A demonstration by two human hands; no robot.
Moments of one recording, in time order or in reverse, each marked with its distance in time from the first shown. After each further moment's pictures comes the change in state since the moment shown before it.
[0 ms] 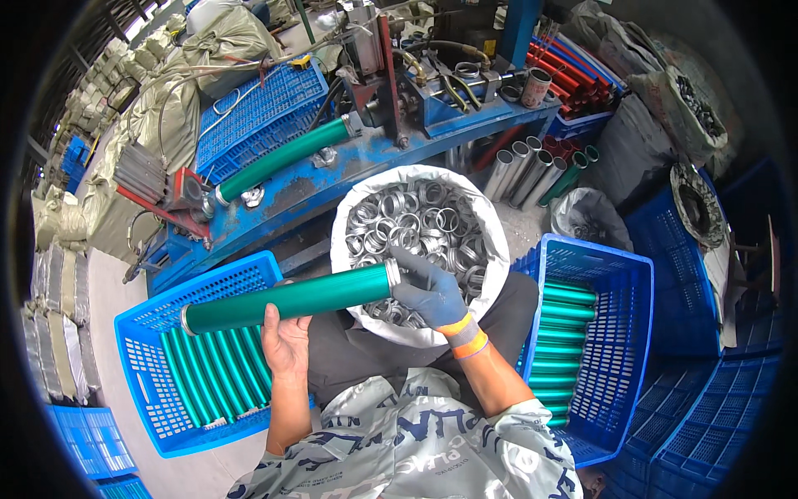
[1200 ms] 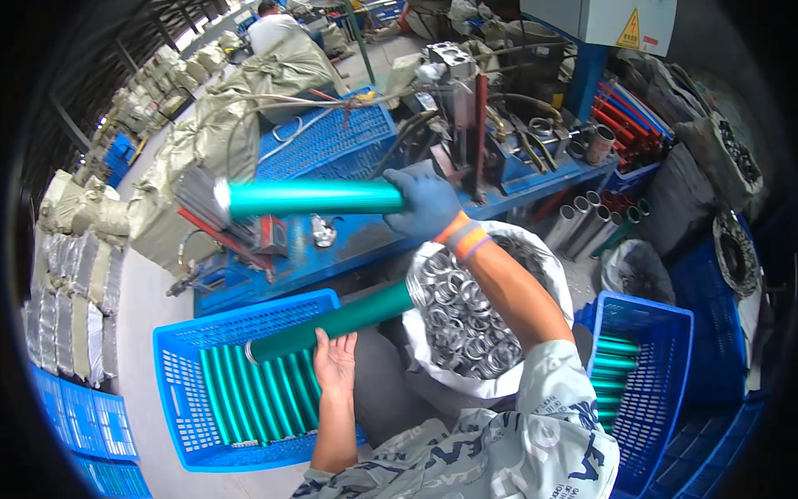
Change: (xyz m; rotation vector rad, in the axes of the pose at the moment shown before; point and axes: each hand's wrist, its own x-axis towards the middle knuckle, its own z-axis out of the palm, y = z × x) left_hand 0.087 0.023 -0.126 -0.214 0.224 0.024; right_hand 0.329 -0.054 0.133 -1.084 -0.064 -0.895
